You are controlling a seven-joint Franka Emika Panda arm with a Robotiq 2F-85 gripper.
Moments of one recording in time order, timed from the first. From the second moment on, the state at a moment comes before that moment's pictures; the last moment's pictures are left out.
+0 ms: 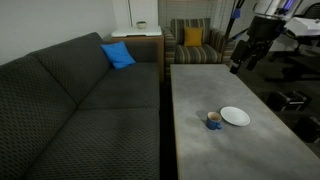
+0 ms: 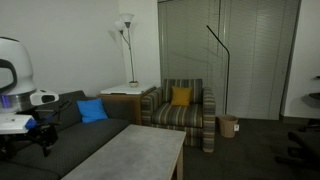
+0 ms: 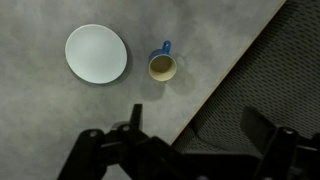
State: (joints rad) arm 0.02 0.73 0.16 -1.90 0.01 2.75 -0.21
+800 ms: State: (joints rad) arm 0.08 0.94 0.12 -1.68 -0.03 2.66 -0.14
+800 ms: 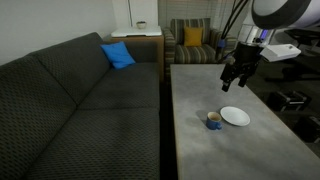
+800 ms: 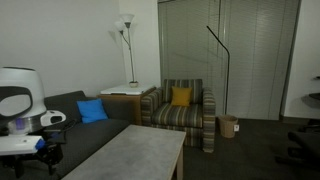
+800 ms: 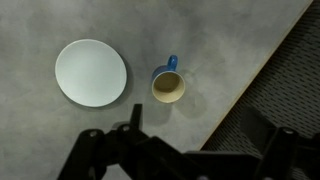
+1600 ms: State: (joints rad) arm 0.23 1.10 0.02 -1.59 -0.06 2.64 0.04
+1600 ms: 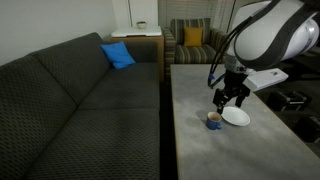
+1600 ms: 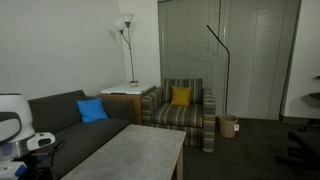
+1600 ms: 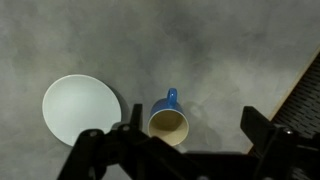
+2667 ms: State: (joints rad) arm 0.24 1.28 0.02 -1.42 -0.09 2.70 0.02
